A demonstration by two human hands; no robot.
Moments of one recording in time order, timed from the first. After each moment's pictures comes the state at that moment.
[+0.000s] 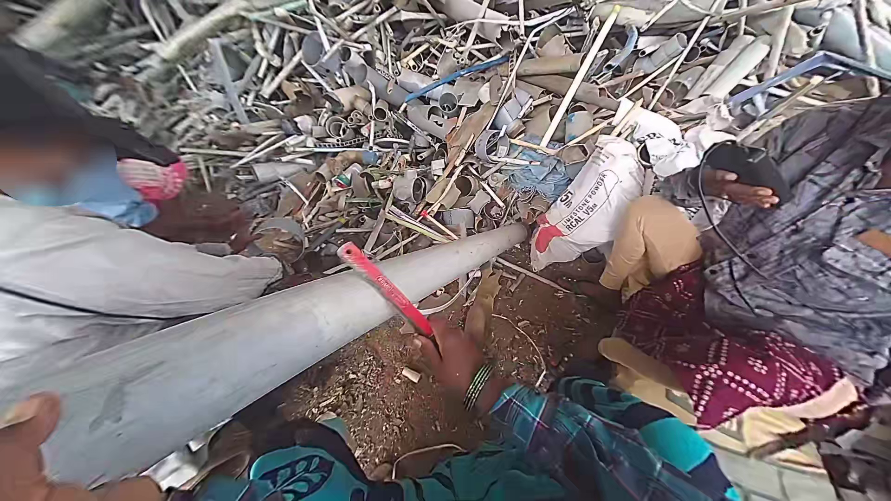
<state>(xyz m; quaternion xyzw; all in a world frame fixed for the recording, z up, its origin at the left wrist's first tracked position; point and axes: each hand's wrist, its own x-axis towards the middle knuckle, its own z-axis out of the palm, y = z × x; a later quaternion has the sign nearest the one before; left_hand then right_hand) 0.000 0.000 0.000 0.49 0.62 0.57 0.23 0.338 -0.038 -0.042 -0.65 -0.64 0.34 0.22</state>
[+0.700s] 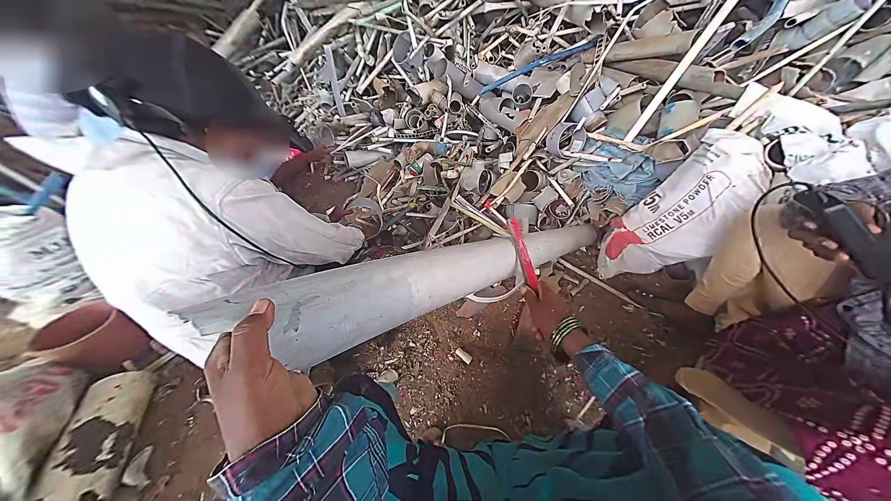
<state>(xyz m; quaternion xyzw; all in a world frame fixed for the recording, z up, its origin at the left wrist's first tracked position) 0.104 -0.042 0.056 0.28 0.53 0.77 0.22 0.383 0.005 -0.051 -0.76 -0.45 0.42 0.22</state>
